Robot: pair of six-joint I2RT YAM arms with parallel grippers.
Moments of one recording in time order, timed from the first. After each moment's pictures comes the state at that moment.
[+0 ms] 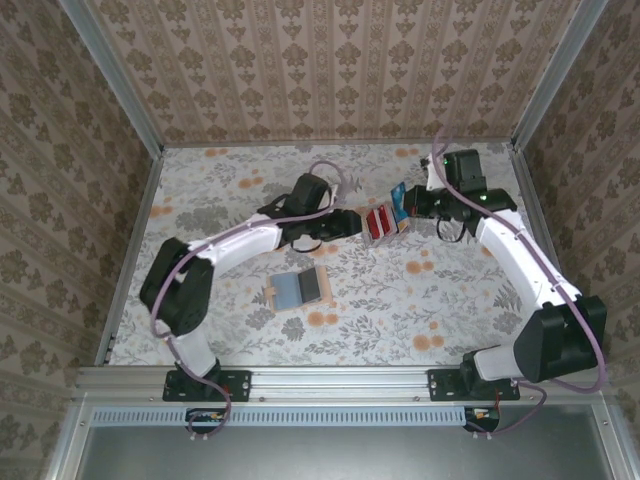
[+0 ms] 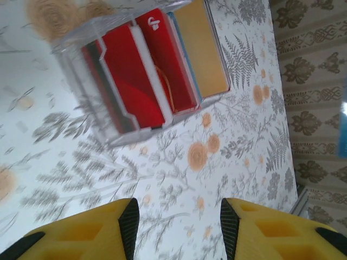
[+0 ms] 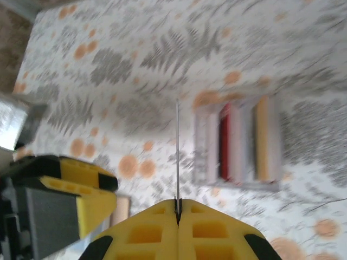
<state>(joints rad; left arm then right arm) -0.71 1.71 1.20 -0.22 0.42 -0.72 0.19 1.37 1.20 -0.62 -0.37 0.30</state>
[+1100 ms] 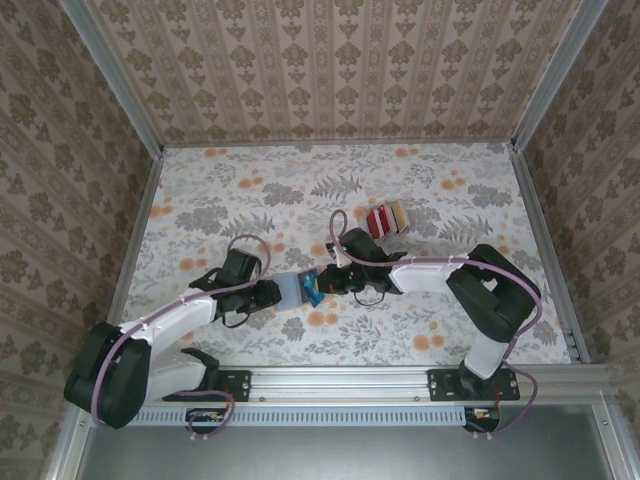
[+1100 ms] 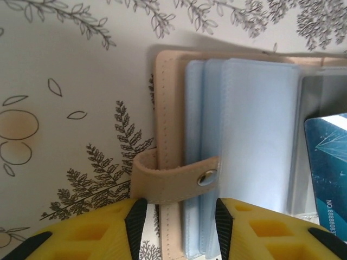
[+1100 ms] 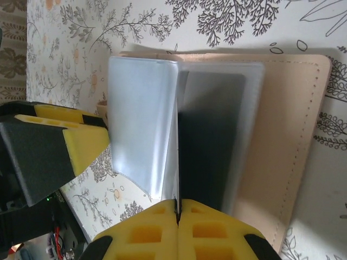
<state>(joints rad) -0.51 1.16 0.44 -0.36 0.19 -0.72 0.74 1.74 0.84 0.09 -0.46 0.74</state>
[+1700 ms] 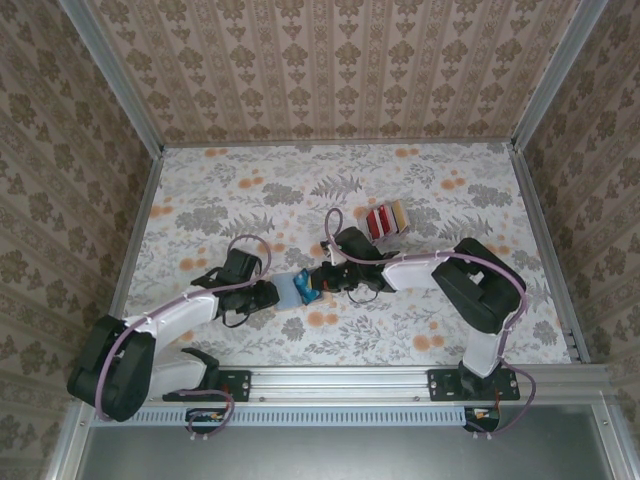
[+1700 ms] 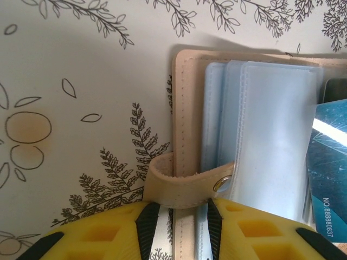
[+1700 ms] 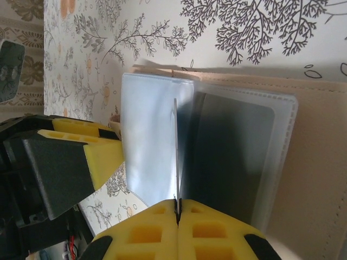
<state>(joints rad) -0.50 1.20 0.44 -0.35 0.19 -0.72 0.74 1.83 0.88 0.18 -0.51 0.79</state>
